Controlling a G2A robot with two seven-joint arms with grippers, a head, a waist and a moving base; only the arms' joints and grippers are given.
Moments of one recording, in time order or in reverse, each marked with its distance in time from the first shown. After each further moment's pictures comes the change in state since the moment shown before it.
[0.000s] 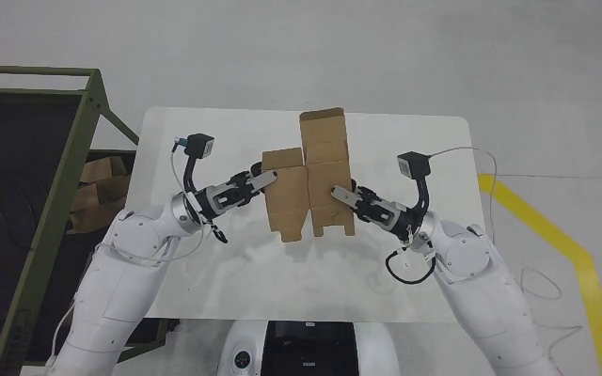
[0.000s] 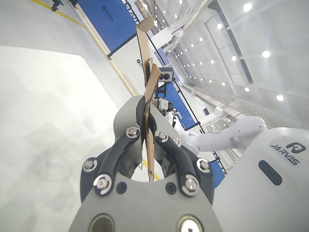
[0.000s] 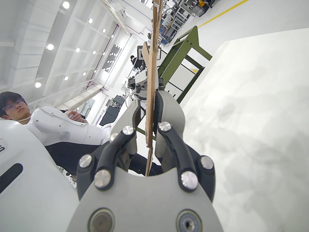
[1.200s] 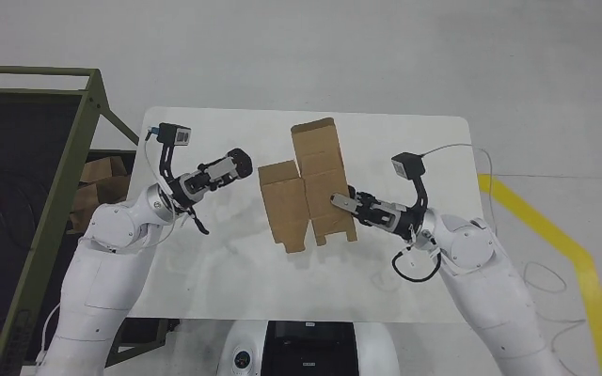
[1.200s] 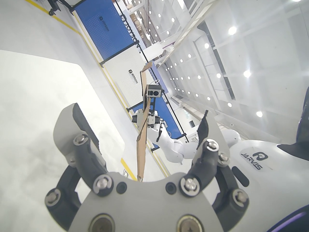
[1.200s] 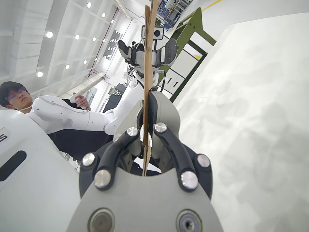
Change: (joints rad) left arm -0.038 0.015 -0.082 0.106 -0.231 0.024 -0.138; right arm 0.049 0.014 -0.011 0.057 0.076 -0.020 0.164
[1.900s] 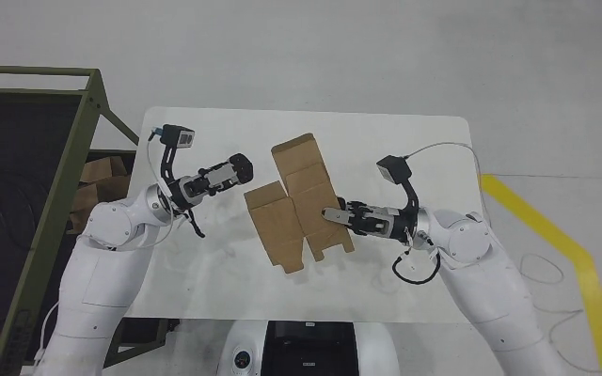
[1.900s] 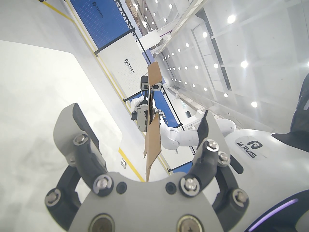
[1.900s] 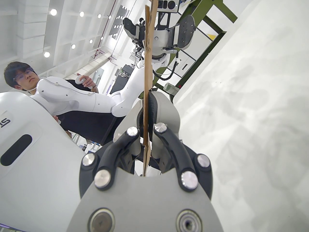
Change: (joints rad) left arm -0.006 0.003 0.003 0.006 -0.012 0.007 -0.049; right arm 0.044 0.003 -0.036 0.013 0.052 -0.002 0.123
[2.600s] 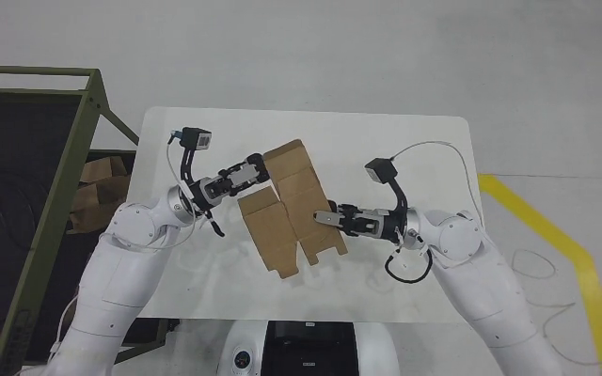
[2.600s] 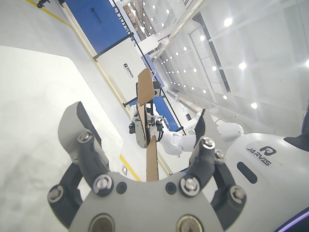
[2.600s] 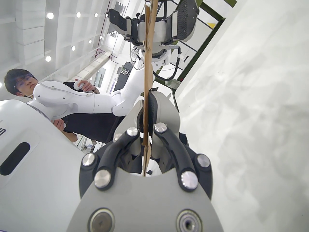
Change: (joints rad) left arm -0.035 -0.019 0.110 0.017 0.068 -0.055 0.102; right arm 0.032 -0.003 -0.056 0.028 0.006 0.068 0.005
